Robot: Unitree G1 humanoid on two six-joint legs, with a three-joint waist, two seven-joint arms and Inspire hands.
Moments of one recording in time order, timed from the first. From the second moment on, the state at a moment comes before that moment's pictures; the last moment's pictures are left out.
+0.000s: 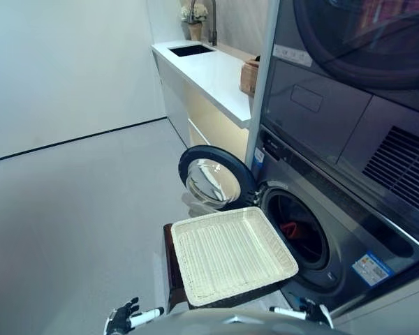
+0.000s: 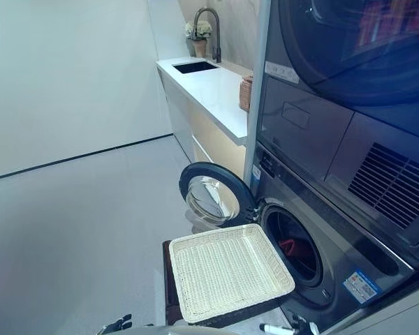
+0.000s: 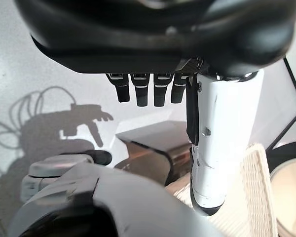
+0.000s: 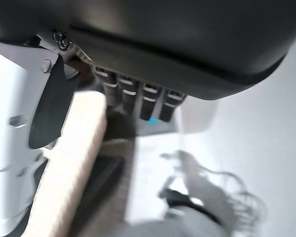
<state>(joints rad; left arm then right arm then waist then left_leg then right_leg) 0.16 0.18 -0.09 1.32 -0.07 -0.29 0.04 0.12 -0.25 0.10 1.38 0.11 -0.16 -0.22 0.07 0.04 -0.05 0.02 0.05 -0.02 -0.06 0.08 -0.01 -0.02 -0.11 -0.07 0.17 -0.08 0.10</state>
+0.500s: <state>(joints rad) 0.17 0.18 -0.09 1.33 -0.07 -0.27 0.04 0.14 -0.24 0.08 1.39 0.09 -0.15 -0.22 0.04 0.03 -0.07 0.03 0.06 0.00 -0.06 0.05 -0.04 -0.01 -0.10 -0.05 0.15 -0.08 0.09</state>
